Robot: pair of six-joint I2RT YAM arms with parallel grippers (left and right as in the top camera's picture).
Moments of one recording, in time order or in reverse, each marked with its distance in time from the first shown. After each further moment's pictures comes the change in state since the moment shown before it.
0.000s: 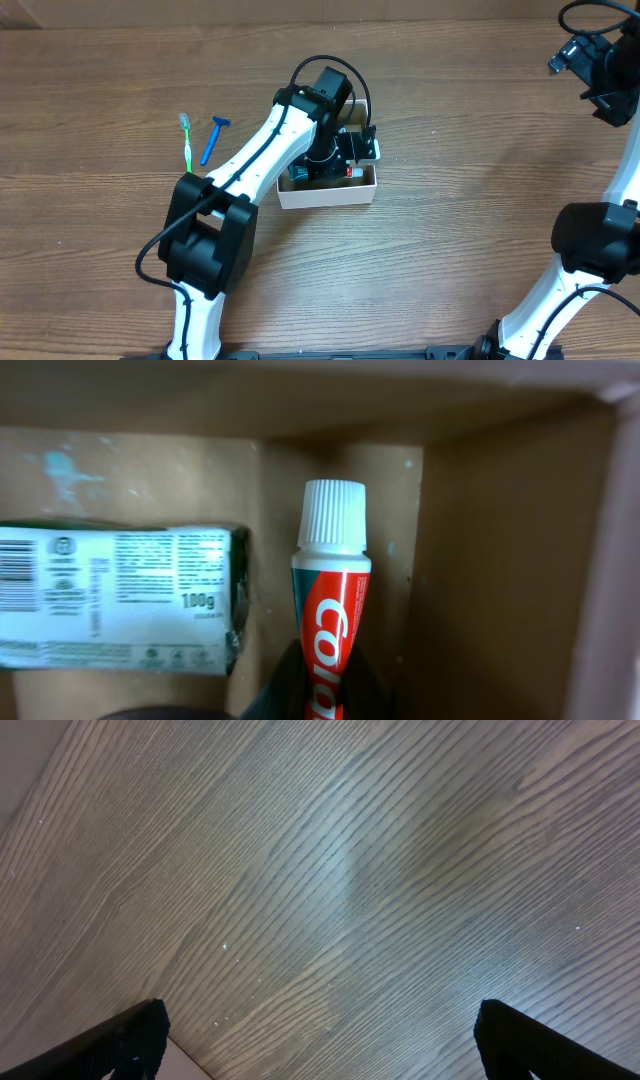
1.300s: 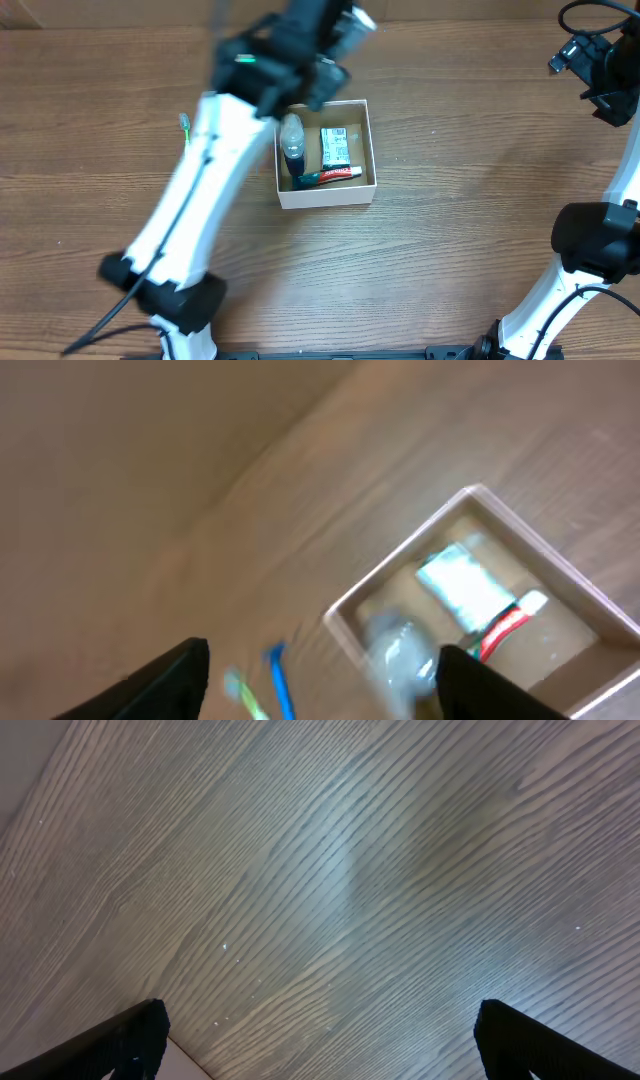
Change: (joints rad) left arm 0.024 -0.222 0.576 -0.225 -0.456 -0.650; right arm 0.000 0.000 0.000 0.000 0.000 0.000
